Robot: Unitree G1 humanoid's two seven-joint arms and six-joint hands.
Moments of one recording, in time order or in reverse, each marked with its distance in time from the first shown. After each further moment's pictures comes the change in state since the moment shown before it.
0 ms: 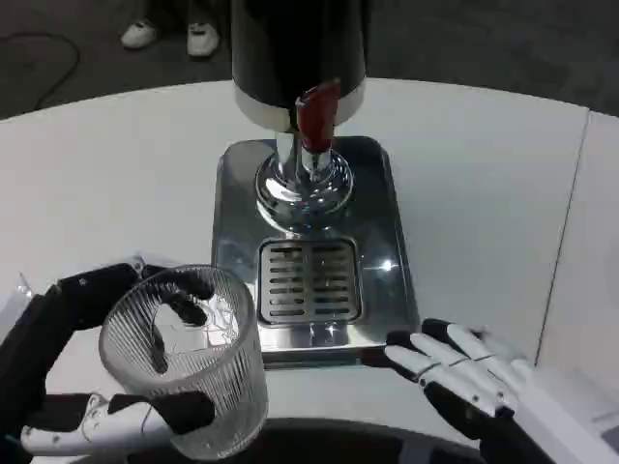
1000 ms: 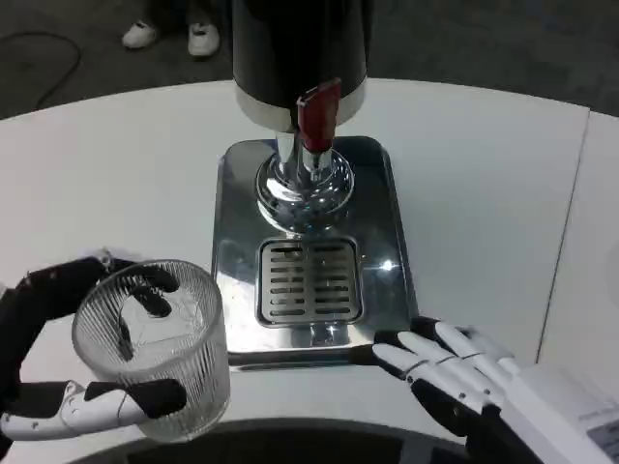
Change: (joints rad) left arm -0.090 -0.004 0.046 0.175 0.069 -0.103 0.029; right arm 0.000 0.039 0.048 0.000 -0.039 0.000 0.000
